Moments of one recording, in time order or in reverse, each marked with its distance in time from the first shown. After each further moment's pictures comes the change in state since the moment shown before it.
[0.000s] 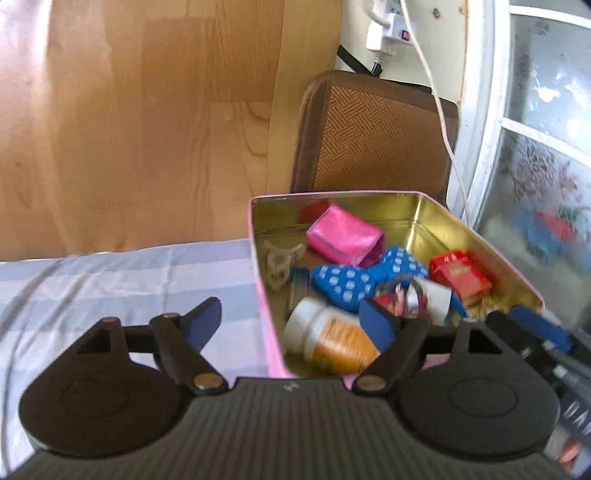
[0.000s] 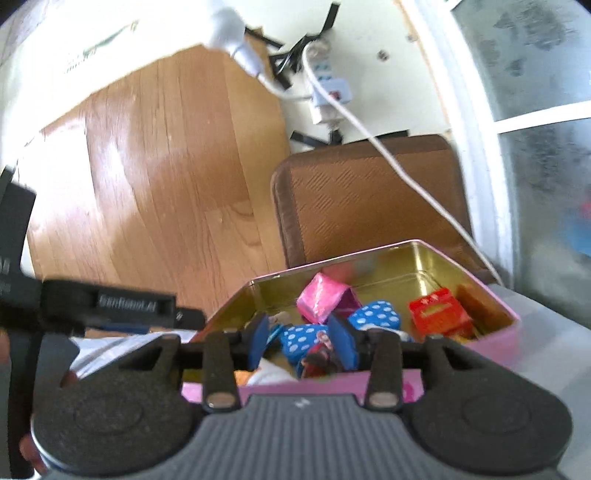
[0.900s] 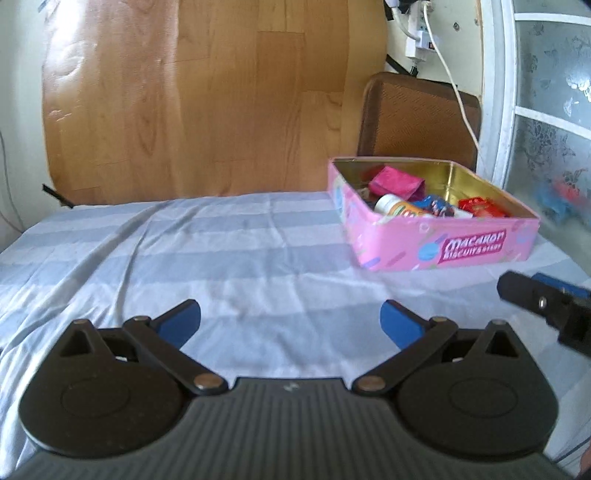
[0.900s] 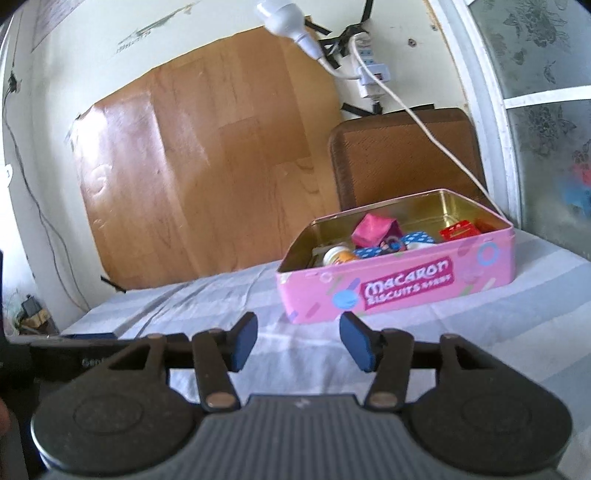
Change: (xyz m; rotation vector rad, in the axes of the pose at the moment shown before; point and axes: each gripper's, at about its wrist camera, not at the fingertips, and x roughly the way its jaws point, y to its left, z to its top) left arm -0.122 0.040 -0.109 -0.029 -0.027 0.175; right arm -0.112 0.076 -0.046 -0.008 0.125 0.081
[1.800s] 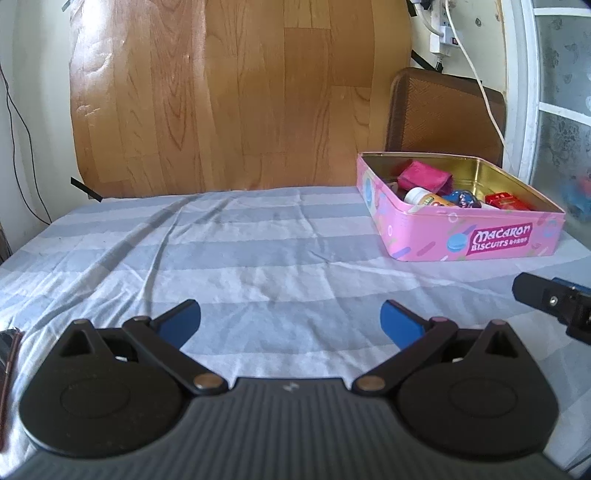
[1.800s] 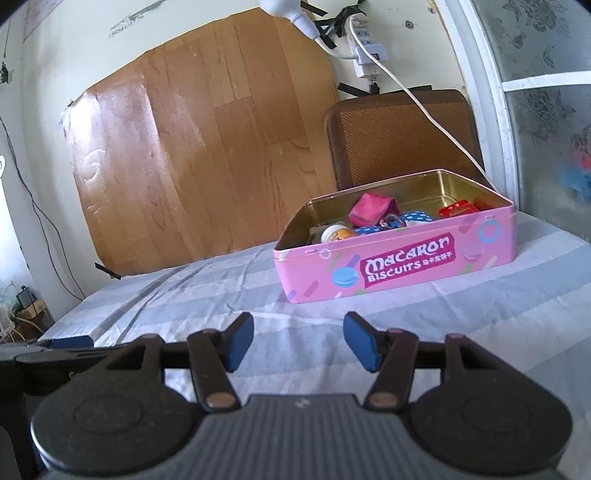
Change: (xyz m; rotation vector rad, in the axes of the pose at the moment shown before) left arm -0.001 0.003 -0.008 -0.021 -0.004 0.088; right arm 0.005 0.009 -0.009 0.026 0.050 -0.036
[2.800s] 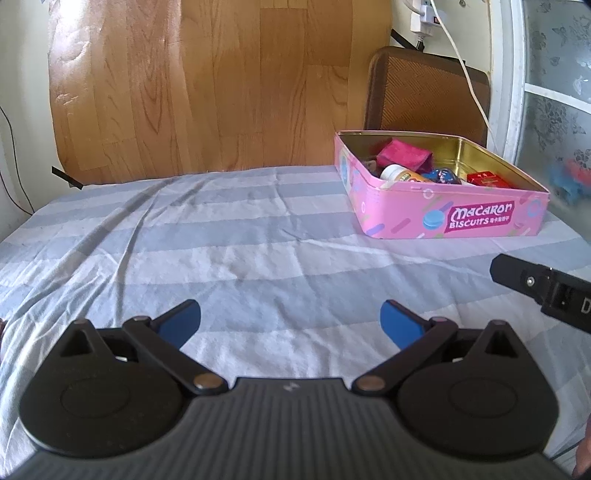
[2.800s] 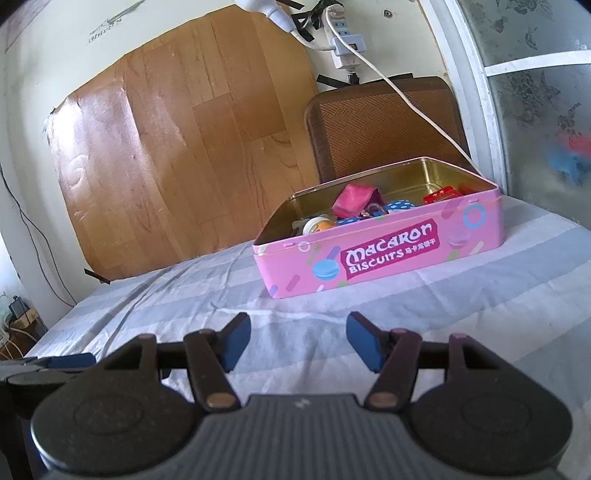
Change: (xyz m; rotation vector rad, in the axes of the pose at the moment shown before) left arm 0.003 -0.016 -0.005 0.024 0.063 -0.049; right arm 0.004 -0.012 -0.004 0.044 0.013 -0.026
